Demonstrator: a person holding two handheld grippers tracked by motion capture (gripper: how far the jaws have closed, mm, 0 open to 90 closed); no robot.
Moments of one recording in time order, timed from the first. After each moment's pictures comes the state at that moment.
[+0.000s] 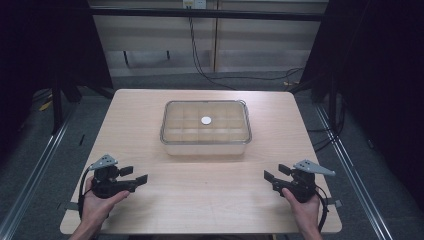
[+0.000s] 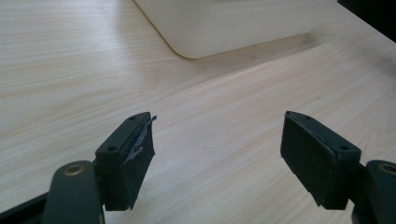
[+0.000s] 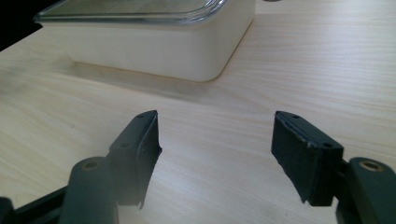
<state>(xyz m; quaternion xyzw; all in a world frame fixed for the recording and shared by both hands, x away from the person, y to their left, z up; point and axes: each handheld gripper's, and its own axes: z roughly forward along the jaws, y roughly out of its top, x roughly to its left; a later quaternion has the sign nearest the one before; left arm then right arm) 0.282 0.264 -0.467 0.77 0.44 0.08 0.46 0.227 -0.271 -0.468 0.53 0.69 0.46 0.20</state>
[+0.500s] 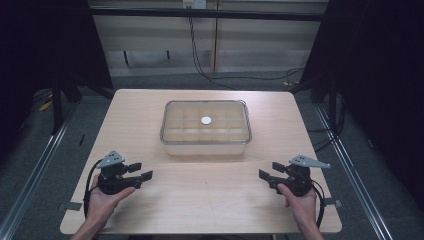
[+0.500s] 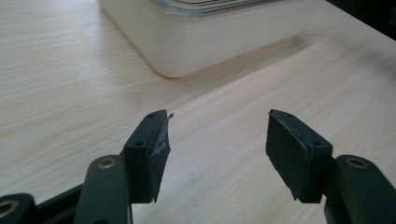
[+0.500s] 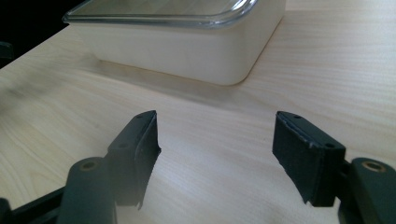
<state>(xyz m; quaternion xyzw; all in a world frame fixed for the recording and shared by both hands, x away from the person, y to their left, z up) 0.293 0.245 -0.458 0.79 0.40 0.08 0.46 0.241 -0.265 -0.463 0.51 0.70 0.47 0.16</state>
